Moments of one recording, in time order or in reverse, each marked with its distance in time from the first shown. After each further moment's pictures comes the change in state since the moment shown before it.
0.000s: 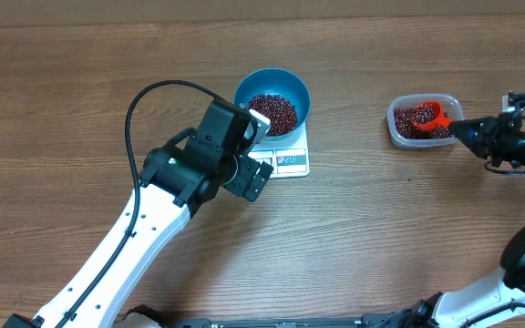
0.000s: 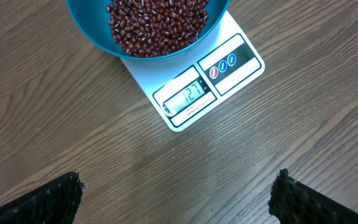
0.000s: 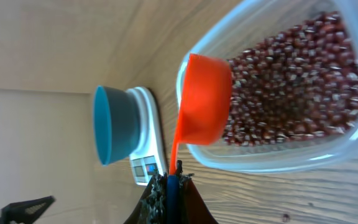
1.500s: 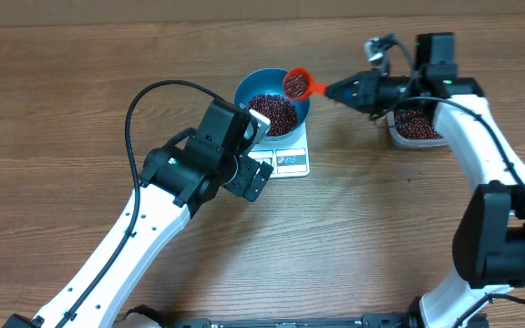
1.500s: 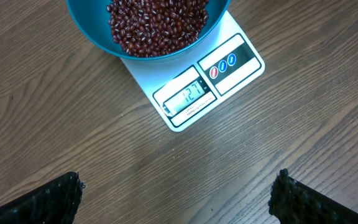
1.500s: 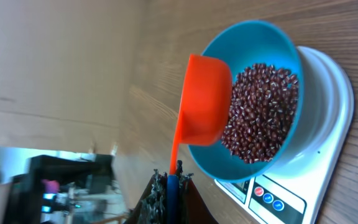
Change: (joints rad) left arm 0.000 0.000 0.000 0.000 0.000 0.000; right arm 0.658 0.000 0.093 0.397 -0.029 0.380
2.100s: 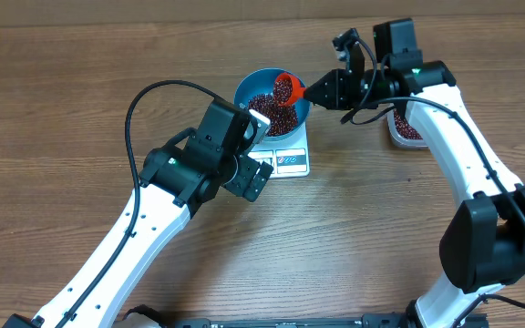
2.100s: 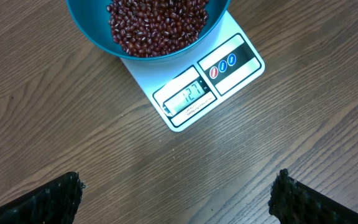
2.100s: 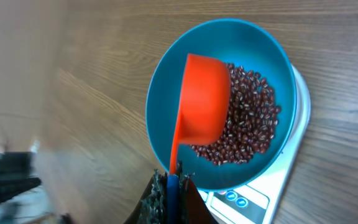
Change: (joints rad) left arm 0.000 0.000 0.000 0.000 0.000 0.000; right arm 0.161 0.001 0.174 -0.224 0.369 -0.100
